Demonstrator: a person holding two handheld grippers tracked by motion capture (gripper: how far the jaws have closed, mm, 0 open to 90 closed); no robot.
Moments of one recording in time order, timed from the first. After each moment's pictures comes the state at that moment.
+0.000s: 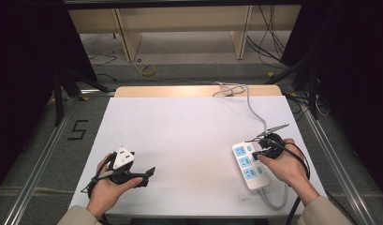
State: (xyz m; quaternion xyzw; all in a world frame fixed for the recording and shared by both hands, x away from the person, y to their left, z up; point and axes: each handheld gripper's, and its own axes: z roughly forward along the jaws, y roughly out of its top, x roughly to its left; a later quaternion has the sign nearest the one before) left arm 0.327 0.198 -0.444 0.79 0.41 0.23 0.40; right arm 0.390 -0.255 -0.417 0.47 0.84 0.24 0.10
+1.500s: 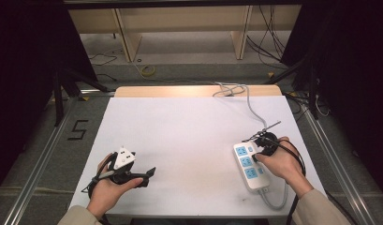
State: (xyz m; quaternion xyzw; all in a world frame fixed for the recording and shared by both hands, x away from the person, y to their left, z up) left arm 0.327 0.196 -0.444 0.79 0.41 0.22 0.40; right arm 0.407 -0.251 -0.429 0.49 0.85 0.18 0.07
